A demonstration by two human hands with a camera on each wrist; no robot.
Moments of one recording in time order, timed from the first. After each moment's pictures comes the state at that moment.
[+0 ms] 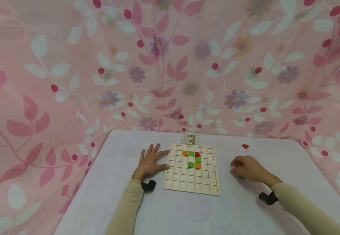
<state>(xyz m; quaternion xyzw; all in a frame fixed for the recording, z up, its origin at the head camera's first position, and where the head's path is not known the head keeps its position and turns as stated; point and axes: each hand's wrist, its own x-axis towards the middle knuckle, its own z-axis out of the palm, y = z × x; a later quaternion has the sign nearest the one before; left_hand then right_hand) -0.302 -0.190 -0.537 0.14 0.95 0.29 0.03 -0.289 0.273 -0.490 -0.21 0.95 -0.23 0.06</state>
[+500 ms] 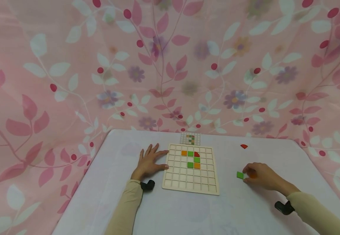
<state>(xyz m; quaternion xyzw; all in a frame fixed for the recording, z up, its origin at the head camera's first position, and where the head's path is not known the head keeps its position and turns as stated) -0.300 -0.189 -0.536 0.14 0.95 0.29 0.03 -0.262 0.319 -0.487 -0.22 0.95 -0.20 0.08</state>
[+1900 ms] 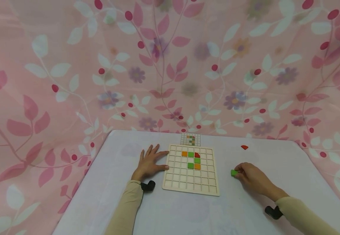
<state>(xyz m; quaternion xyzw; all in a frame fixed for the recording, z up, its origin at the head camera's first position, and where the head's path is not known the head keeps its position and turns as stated) -0.301 -0.189 -0.538 0.15 0.94 0.29 0.02 -0.259 0.285 -0.514 -0.20 0.96 -0.21 -0.01</state>
